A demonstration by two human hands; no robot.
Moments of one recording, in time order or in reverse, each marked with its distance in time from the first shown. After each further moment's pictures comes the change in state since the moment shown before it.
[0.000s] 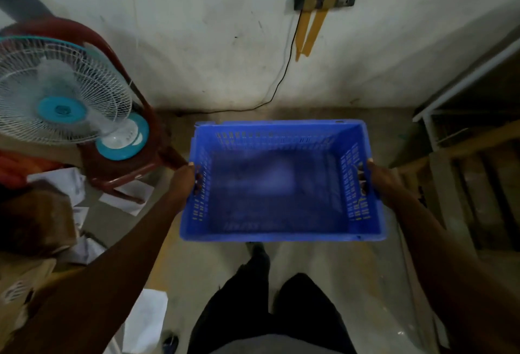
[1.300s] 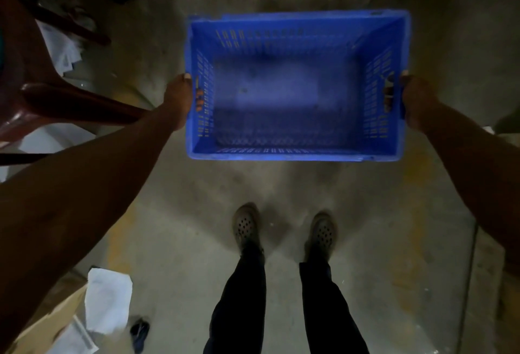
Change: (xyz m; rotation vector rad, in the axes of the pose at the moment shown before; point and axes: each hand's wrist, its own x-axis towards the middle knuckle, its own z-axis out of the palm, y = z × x) left_hand 0.516 -0.159 0.203 -0.021 0.077 -0.081; right_hand 0.567 0.128 0.136 0.025 -0.050 0.100
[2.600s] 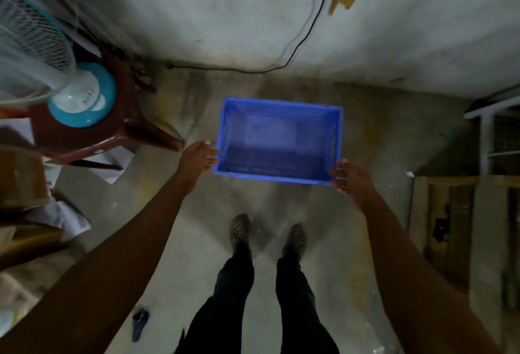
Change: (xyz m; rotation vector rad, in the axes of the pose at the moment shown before) left_hand -0.303 0.107 -0.093 -0.047 -0.135 -0.072; right_hand -0.330 -0.073 -0.028 -0.152 -0.088 0.089
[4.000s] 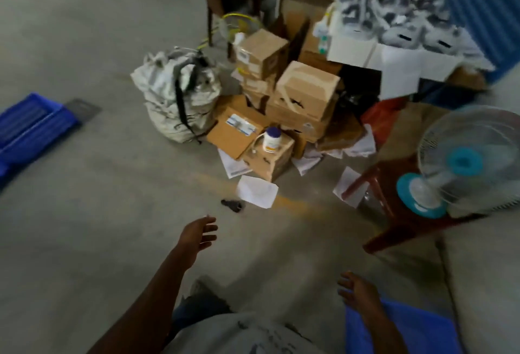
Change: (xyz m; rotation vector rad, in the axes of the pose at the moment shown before) left_hand -0.628 -0.416 -0.105 -1.403 1.080 -0.128; right_hand -0.392 0.093 0.290 -1.219 -0.718 -0.295
